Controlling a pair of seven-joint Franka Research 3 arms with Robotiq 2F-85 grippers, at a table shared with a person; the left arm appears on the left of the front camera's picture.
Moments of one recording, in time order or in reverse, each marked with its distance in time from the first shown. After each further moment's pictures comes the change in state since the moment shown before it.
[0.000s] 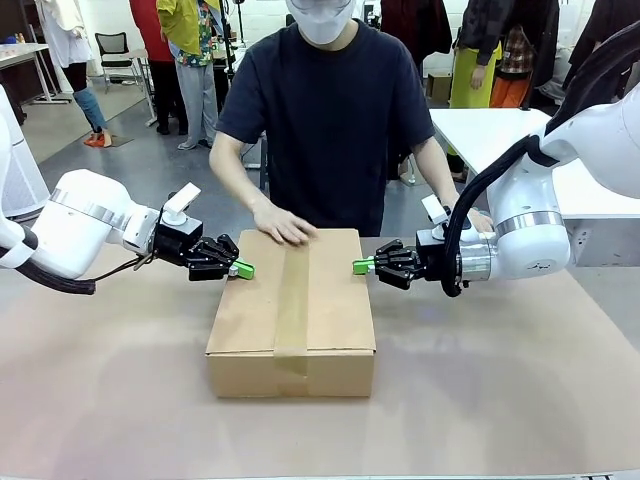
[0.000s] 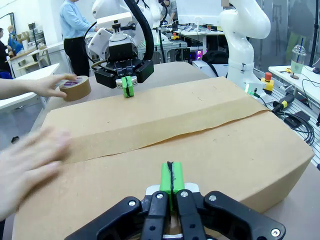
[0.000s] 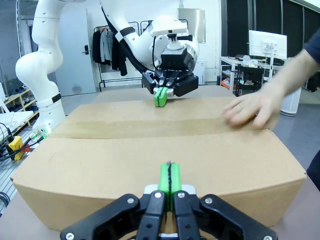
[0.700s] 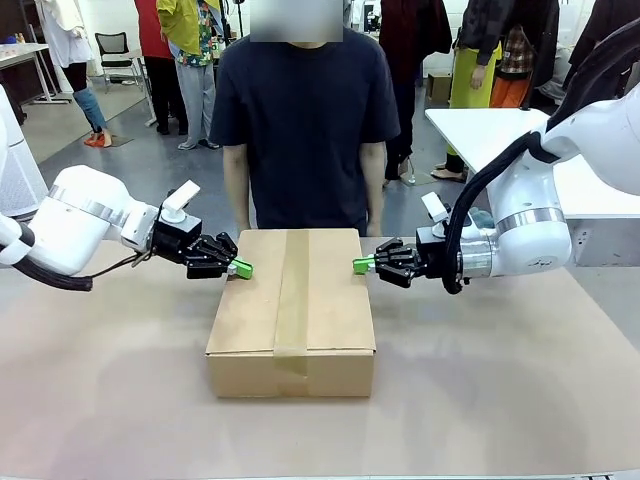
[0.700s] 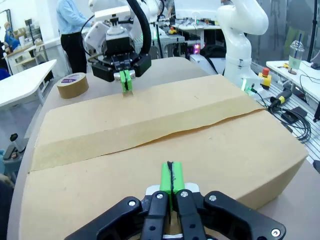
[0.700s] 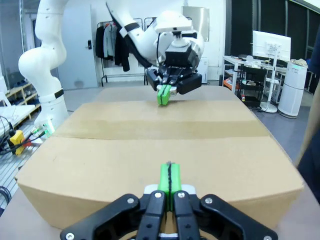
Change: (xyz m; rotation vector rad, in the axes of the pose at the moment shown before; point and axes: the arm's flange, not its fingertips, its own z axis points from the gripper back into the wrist) left arm 0.019 -0.002 0.009 -0.011 0.053 -0.003; right arm 0.019 0.002 0.002 0.020 0.029 0.048
